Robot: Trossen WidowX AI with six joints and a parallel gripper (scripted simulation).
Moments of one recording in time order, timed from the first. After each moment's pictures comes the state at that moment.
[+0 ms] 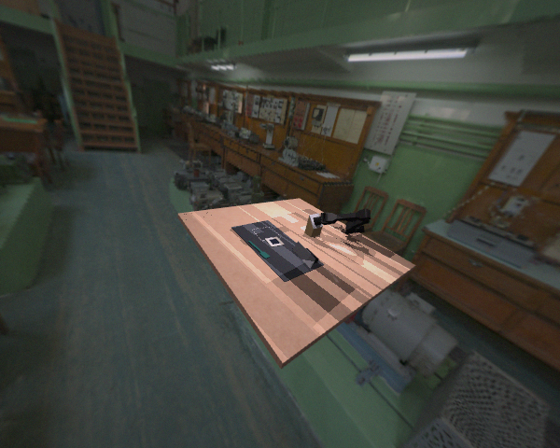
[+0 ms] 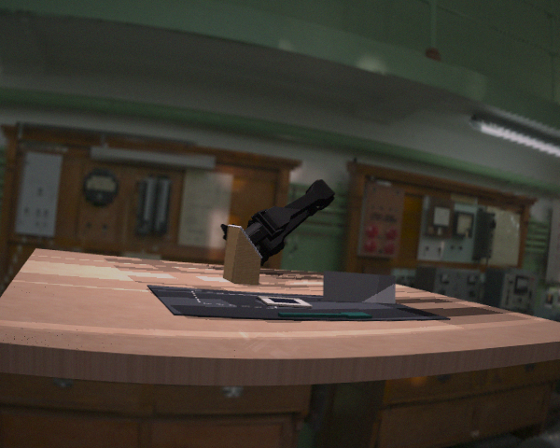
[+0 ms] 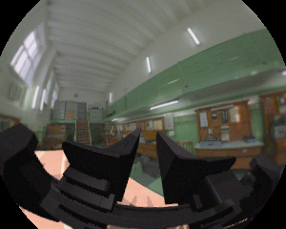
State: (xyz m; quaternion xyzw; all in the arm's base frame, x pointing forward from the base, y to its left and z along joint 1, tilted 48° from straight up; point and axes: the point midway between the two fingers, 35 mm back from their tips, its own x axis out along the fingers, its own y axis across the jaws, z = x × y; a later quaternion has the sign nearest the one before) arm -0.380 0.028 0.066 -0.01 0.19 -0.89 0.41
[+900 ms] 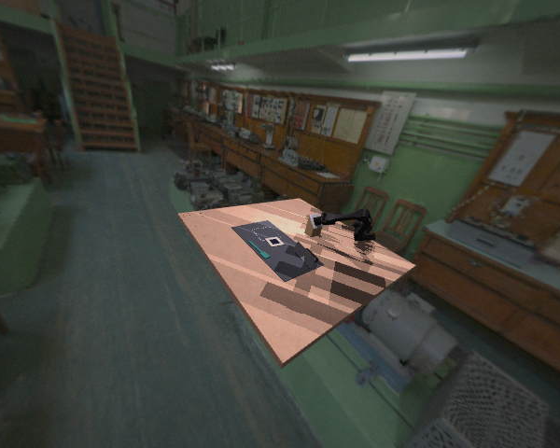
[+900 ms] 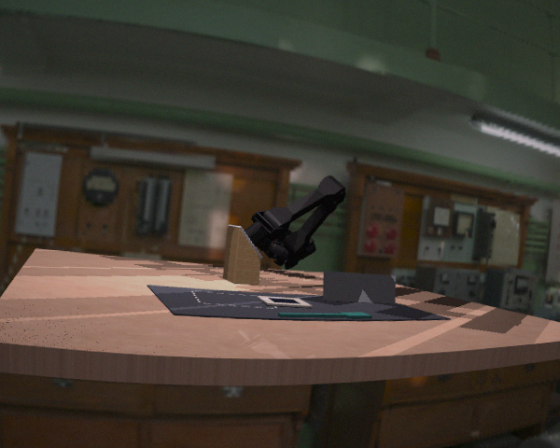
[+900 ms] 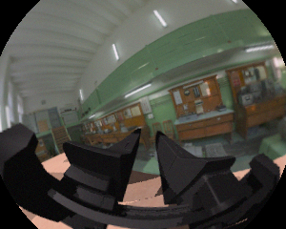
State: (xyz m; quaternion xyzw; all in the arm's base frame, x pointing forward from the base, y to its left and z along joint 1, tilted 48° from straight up) arm -0.396 0.147 0.146 0.03 0.16 -0.96 0.24
